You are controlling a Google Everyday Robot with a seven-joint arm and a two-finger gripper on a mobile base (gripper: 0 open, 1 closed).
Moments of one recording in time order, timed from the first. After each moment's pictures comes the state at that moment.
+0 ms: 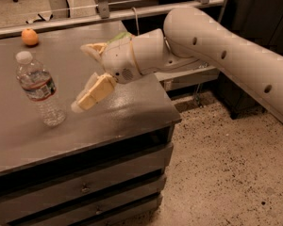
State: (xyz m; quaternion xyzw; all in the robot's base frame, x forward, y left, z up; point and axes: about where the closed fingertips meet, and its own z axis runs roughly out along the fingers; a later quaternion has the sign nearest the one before) arm 0.510 0.142 0.935 -0.63 0.52 0.37 0.44
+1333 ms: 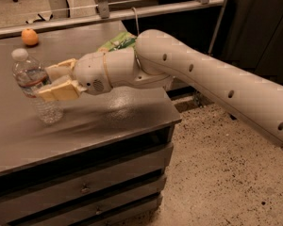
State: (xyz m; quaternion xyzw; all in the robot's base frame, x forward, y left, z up) arm 0.498 0.210 0.922 -0.58 0.50 0.46 0.45
